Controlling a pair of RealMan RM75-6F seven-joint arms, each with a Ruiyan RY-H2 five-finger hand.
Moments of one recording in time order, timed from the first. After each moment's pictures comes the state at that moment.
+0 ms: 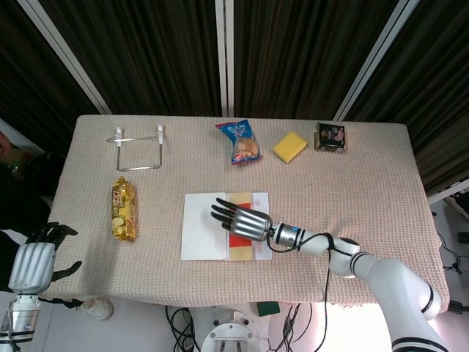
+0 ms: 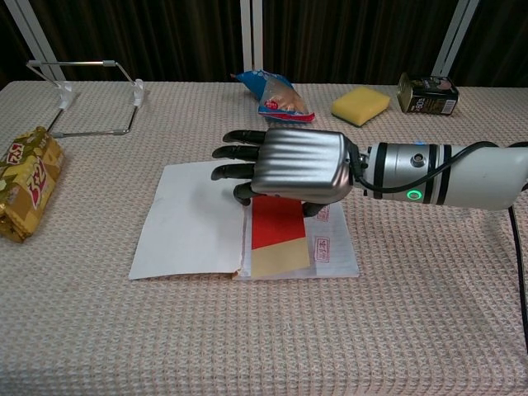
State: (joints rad) left arm -0.02 -1.23 0.00 -1.63 1.53 1.54 0.13; right arm 1.01 -1.84 -0.11 -0.73 -1.95 1.10 -0.08
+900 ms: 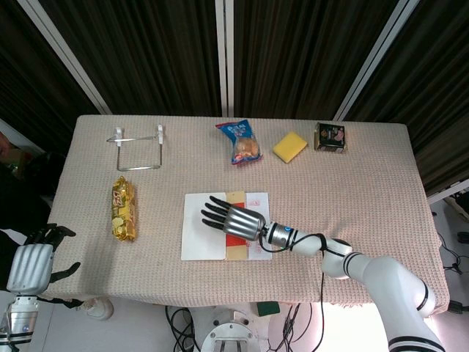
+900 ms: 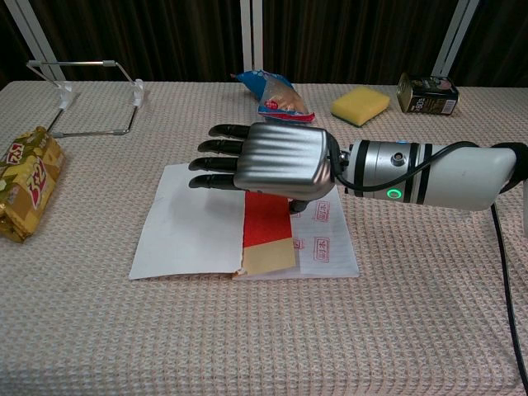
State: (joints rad) left arm -0.01 -1.23 0.00 -1.61 1.53 1.55 0.11; right arm 1.05 -1.86 -0.08 -0.78 -1.89 1.06 -0.15
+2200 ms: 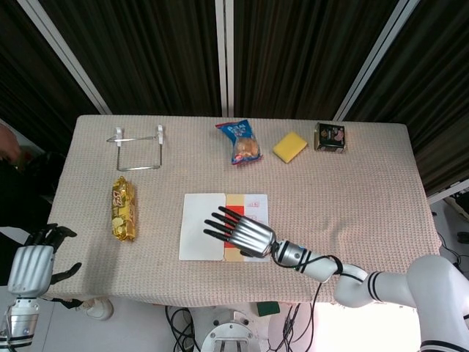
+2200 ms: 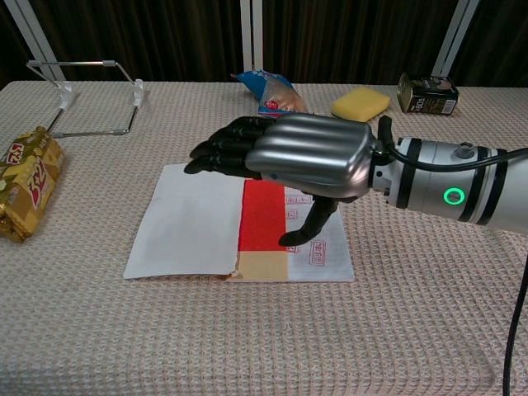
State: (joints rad) left arm 0.00 -1.23 0.01 -1.64 1.56 1.57 0.14; right arm 0.94 -1.64 -0.05 -1.35 -1.72 1.02 -0.10
